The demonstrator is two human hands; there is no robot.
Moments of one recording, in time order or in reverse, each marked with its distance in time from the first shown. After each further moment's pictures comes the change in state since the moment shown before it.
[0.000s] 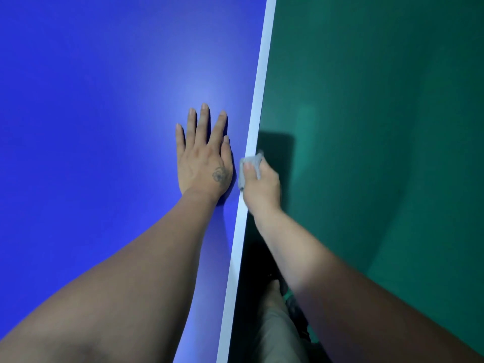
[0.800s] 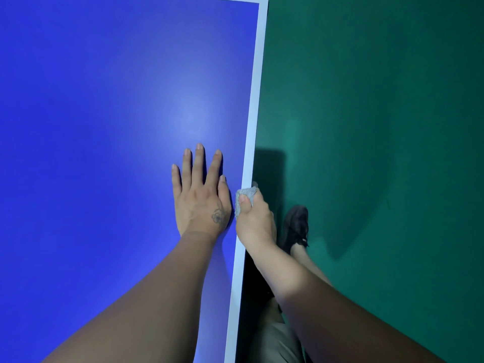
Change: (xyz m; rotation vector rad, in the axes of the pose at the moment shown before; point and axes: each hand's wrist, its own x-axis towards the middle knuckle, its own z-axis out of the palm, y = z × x) left_hand 0.003 0.001 0.001 0.017 -0.051 -0.027; right_hand -0.001 -0.030 -0.005 -0.302 -0.029 0.061
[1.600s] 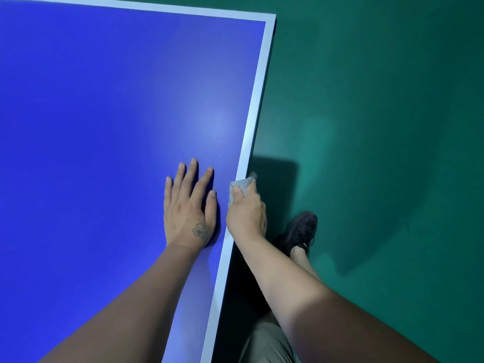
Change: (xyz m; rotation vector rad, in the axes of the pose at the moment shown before) left_hand 0.002 0.006 -0.007 -0.161 0.143 -0.020; right_hand 0.030 -0.037 -0.031 0.040 -0.046 -0.101
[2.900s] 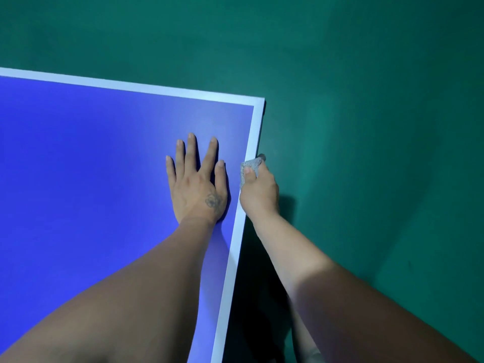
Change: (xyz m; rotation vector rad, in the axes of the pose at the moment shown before) left_hand 0.266 0.065 0.031 0.117 -0.083 -0.139; right_hand 0.209 -0.143 -0.071 0.113 0.039 -0.014
